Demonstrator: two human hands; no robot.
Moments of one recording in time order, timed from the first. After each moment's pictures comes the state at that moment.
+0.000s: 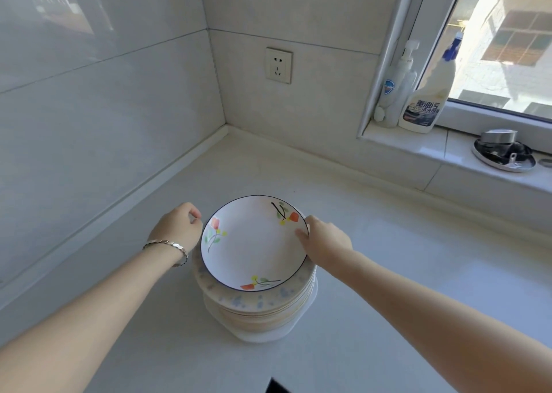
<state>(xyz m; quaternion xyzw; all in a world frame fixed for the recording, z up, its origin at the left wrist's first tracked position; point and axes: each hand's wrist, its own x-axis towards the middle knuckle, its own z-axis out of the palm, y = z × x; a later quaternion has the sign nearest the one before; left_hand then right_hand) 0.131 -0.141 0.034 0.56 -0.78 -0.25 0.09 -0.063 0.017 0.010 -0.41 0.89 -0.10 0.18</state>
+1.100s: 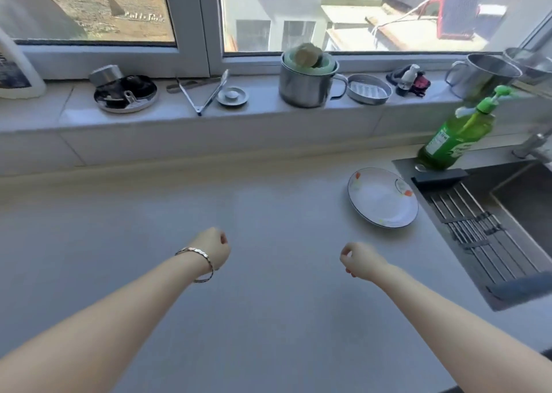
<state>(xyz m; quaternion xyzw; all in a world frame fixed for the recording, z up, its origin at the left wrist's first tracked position) -0.297 0.364 -0.059 0.16 -0.92 -0.27 -0.25 -0.330 0.664 -0.090 0.08 0.94 -0.16 0.30</state>
